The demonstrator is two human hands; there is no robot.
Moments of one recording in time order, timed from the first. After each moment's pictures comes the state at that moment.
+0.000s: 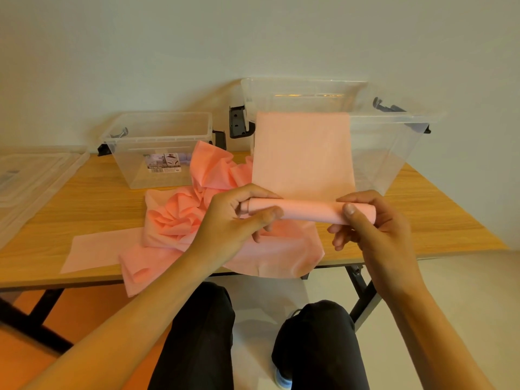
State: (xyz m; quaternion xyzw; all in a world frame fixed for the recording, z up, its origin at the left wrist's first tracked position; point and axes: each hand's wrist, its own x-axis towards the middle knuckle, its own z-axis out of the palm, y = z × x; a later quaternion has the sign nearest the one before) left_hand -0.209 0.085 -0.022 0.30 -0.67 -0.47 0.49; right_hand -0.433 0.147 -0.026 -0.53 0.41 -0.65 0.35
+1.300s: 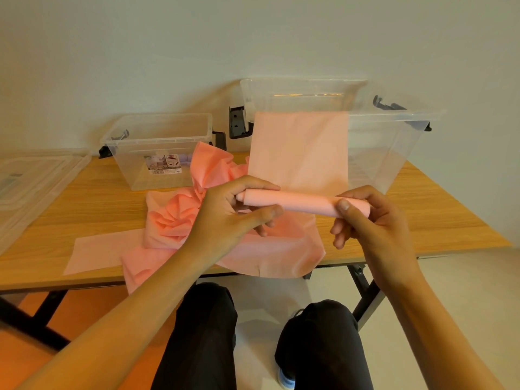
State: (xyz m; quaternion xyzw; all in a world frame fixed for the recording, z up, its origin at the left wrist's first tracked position) left_hand -0.207 0.086 -0.010 0.28 -0.66 -0.48 0.51; right_hand -0.435 0.142 -0.023 -0.54 0.43 -0.64 0.35
